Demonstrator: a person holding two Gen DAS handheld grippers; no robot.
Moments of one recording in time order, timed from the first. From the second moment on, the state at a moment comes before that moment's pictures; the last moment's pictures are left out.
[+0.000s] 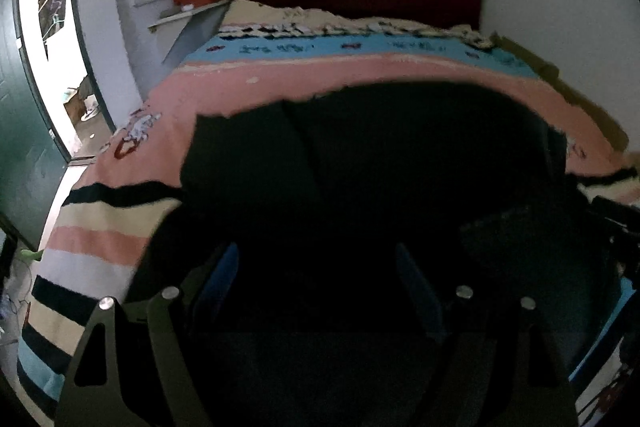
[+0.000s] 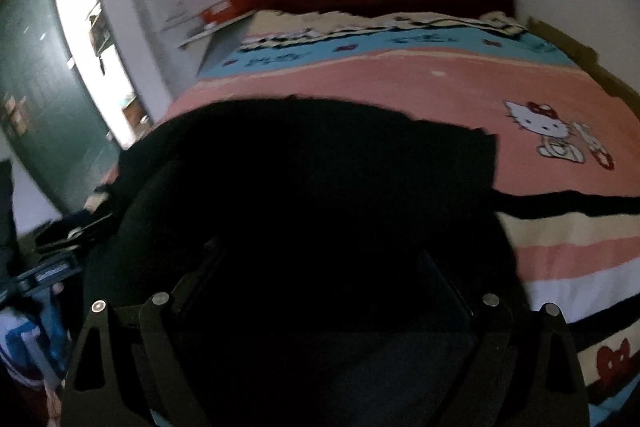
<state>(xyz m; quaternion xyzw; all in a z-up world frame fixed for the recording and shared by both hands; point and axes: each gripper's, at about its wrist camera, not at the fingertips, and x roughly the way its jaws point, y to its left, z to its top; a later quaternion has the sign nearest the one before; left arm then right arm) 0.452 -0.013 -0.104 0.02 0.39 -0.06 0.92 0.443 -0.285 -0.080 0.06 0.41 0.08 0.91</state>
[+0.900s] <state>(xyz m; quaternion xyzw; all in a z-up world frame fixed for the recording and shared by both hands) 0.410 0.015 -0.095 0.07 0.40 -0.08 0.91 0.387 -0.367 -0.116 0.08 0.47 0.00 0.88</state>
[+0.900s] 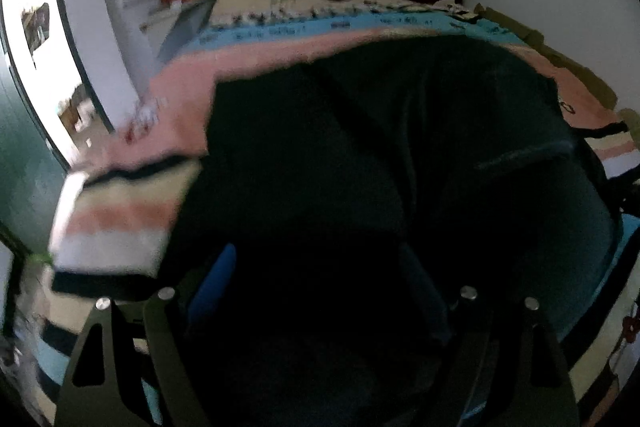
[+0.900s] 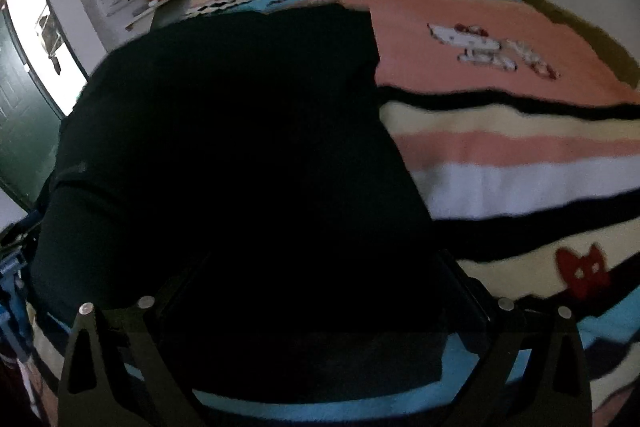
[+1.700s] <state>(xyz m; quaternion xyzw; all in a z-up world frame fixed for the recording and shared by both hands) 0.533 0.023 -0.115 0.02 0.45 -0.05 0.89 0.518 -0.327 -0.114 0.10 0.45 0.03 0.89</state>
